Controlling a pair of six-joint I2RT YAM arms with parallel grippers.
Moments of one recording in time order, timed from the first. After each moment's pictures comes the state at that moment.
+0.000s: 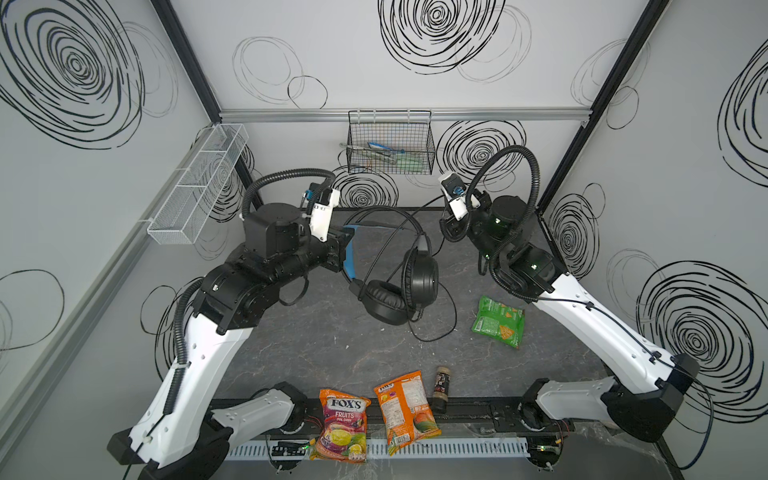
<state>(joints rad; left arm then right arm) -0.47 1.12 1.70 -0.92 0.11 -0.19 0.71 1.30 1.43 -0.10 0.29 -0.44</state>
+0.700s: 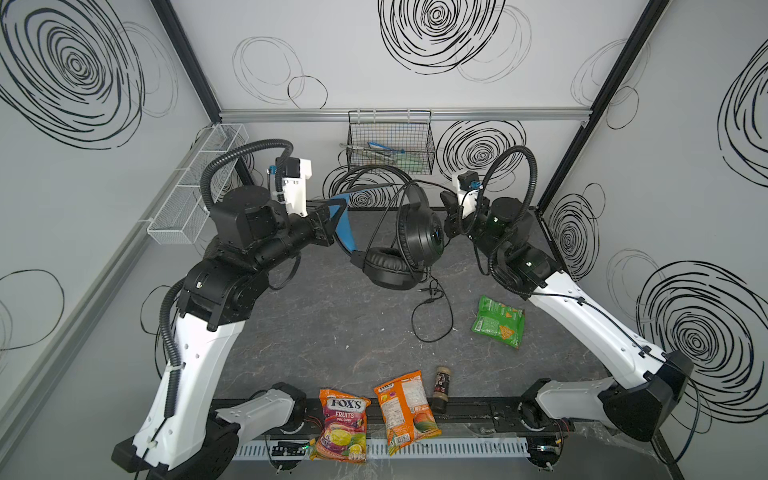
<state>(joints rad) -0.36 1.14 1.76 -0.79 0.26 -0.40 0.63 1.32 1.34 -0.04 0.13 -0.09</state>
